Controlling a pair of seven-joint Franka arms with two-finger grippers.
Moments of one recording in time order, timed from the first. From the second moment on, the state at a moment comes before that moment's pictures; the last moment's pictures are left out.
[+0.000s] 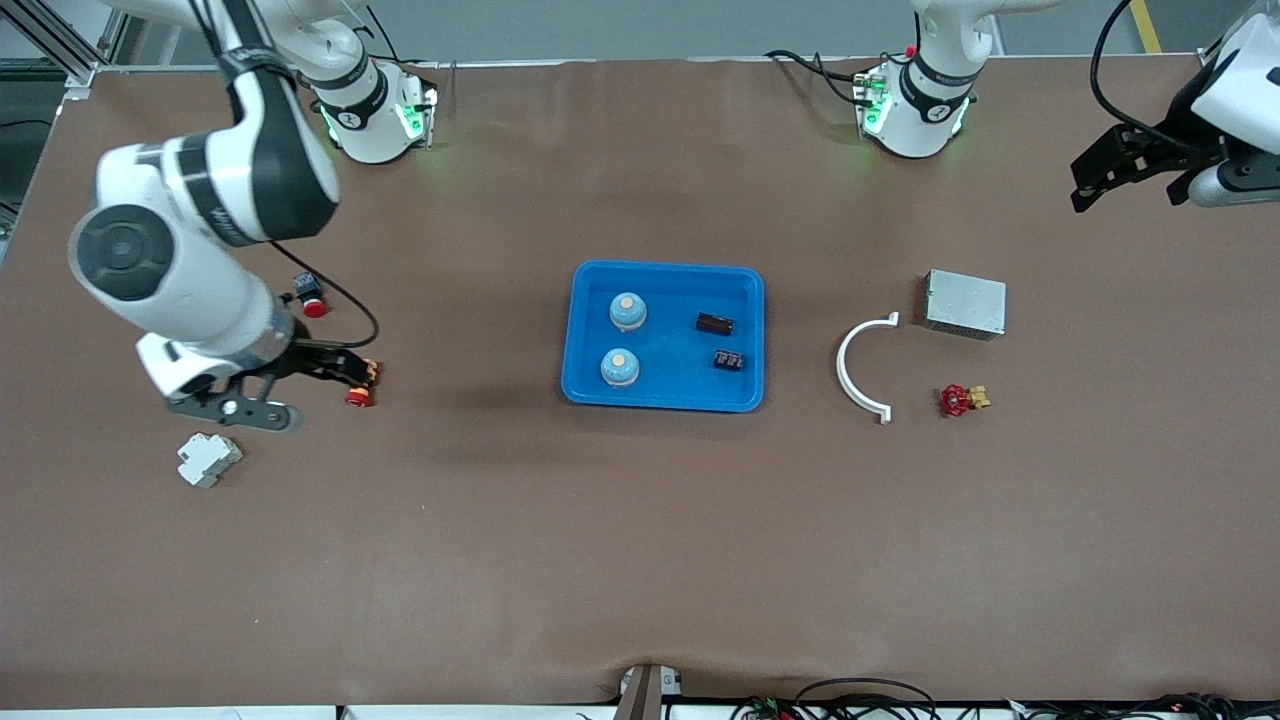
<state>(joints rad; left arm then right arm) 0.07 -0.14 -0.18 -1.63 0.01 1.49 -0.13 0.24 0.25 -0.05 -1.65 -0.06 1.83 0.34</state>
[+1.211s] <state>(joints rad) 0.10 -0.14 -0.18 -1.62 0.01 1.48 -0.10 -0.04 0.08 -0.04 -1.66 -0.05 1.71 -0.09</state>
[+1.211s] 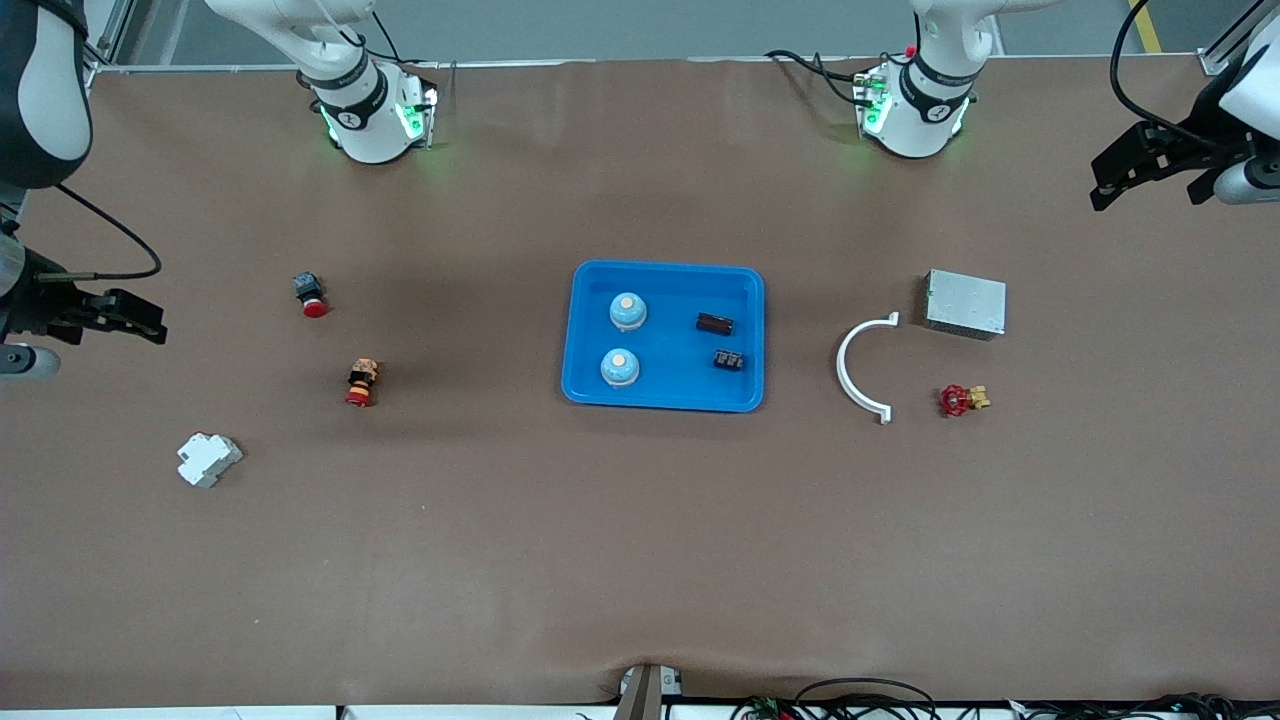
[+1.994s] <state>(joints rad) 0.10 -0.14 -0.18 -1.62 0.01 1.48 -0.10 -0.04 -0.01 -0.04 -1.66 0.00 1.63 -0.09</state>
